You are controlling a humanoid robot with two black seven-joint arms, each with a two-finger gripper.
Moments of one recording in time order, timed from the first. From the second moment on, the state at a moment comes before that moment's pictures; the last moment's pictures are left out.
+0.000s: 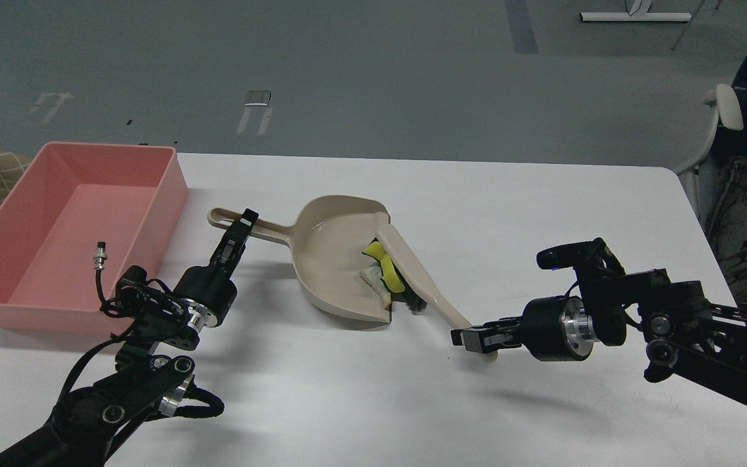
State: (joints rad) left arm -0.22 0.33 -0.80 -1.14 1.14 0.37 -0.35; right arm 0.81 -0.58 0.22 1.48 -1.39 0.49 0.00
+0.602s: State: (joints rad) left arm -0.22 0.32 -0.81 -1.14 1.13 0.37 -0.35; right arm 0.83 -0.43 0.30 1.44 -1.38 0.49 -0.01
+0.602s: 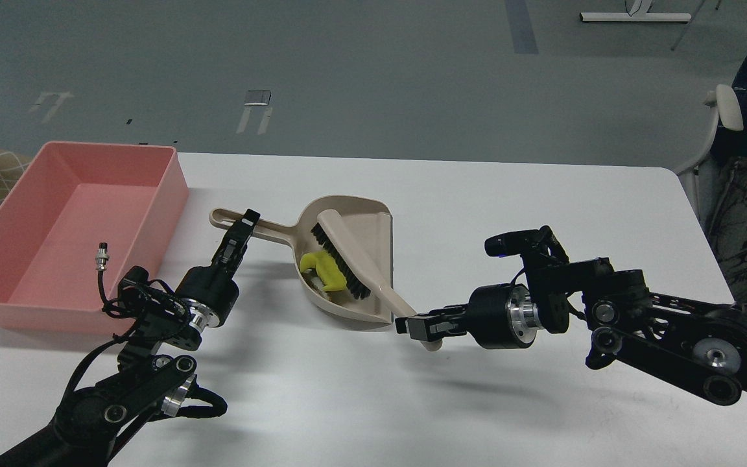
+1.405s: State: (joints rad) left arm -0.27 0.40 -0.97 -1.20 0.77 0.31 -0.34; right arm 0.80 -0.88 0.36 1.46 -1.35 0.49 0.03
